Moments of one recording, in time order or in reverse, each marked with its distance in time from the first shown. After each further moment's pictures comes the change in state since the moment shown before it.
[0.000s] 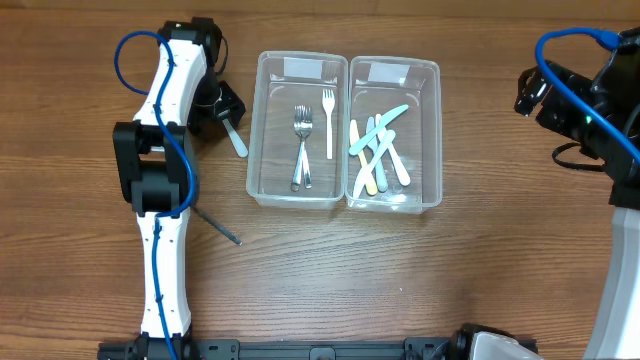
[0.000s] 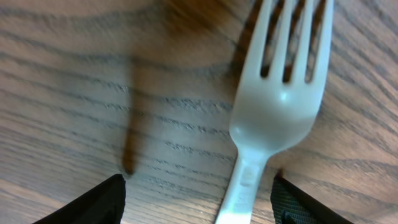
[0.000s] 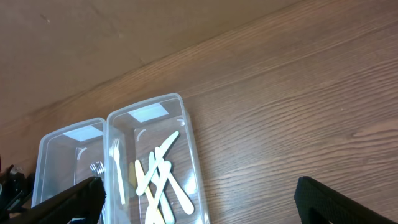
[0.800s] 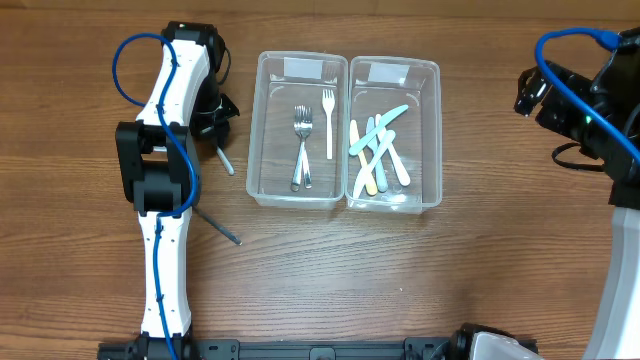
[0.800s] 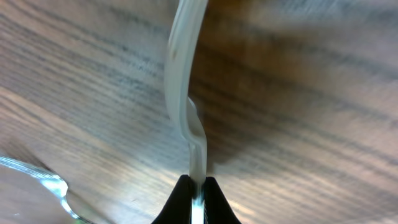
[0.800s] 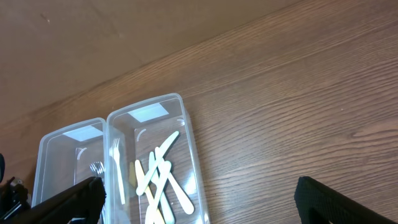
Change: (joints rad) left arm -0.006 0.004 0.007 -0.174 -0.019 -0.021; right arm 0.000 0.000 0.000 0.000 0.000 0.000
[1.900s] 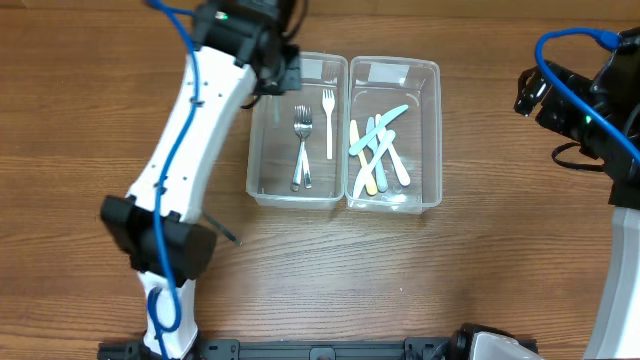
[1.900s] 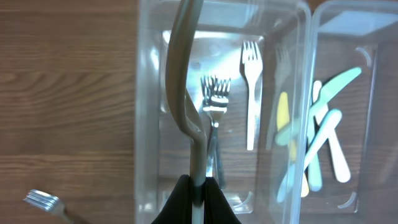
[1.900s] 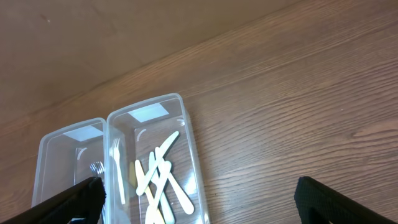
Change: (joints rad) left arm -0.327 -0.489 -0.008 0.198 -0.095 0.269; right arm 0.000 0.000 0.000 0.000 0.000 0.000
